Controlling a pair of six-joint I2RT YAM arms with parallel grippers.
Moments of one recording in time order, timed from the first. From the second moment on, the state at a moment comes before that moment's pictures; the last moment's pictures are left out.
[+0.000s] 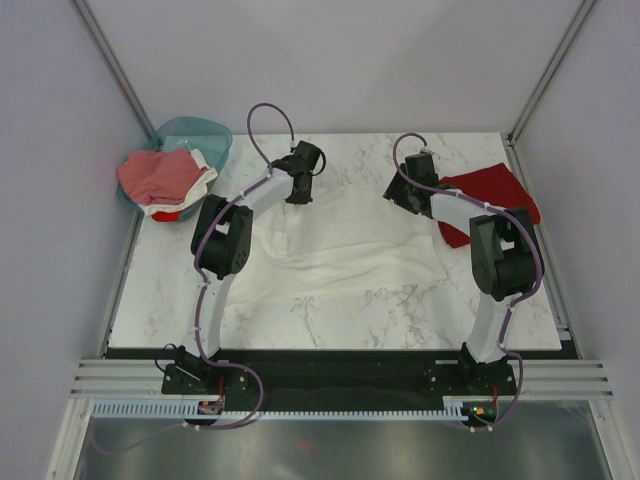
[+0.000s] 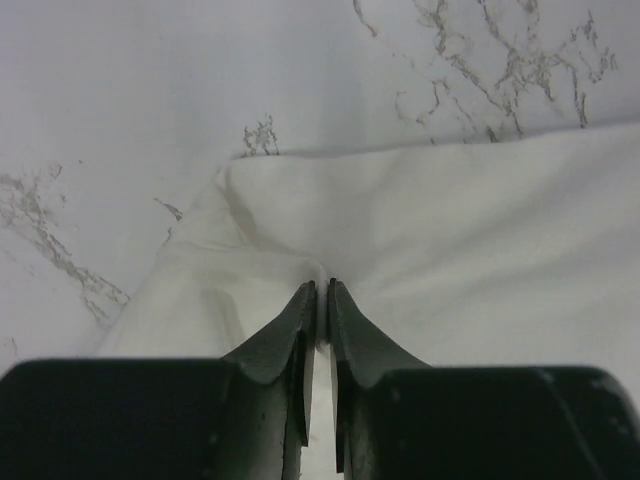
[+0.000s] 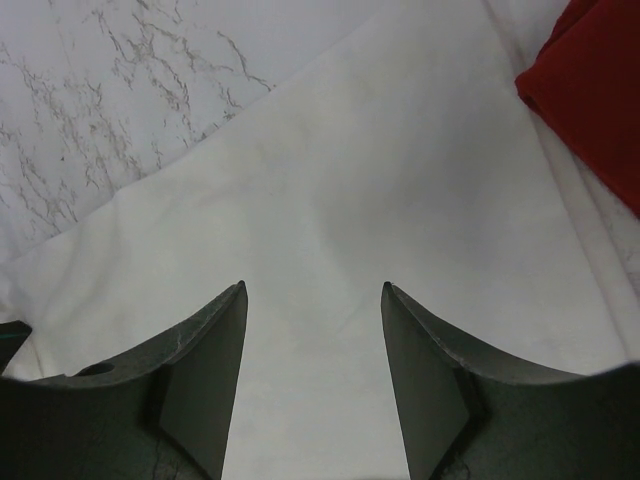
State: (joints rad) left arm -0.46 2.30 1.86 -0.58 -0.30 -0.30; right arm 0.25 1.92 1.26 -0.09 0.11 0.68
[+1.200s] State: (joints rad) left arm -0.49 2.27 2.02 -0.63 -0.63 -0.16; right arm 0.18 2.26 1.73 -0.30 0.38 0.59
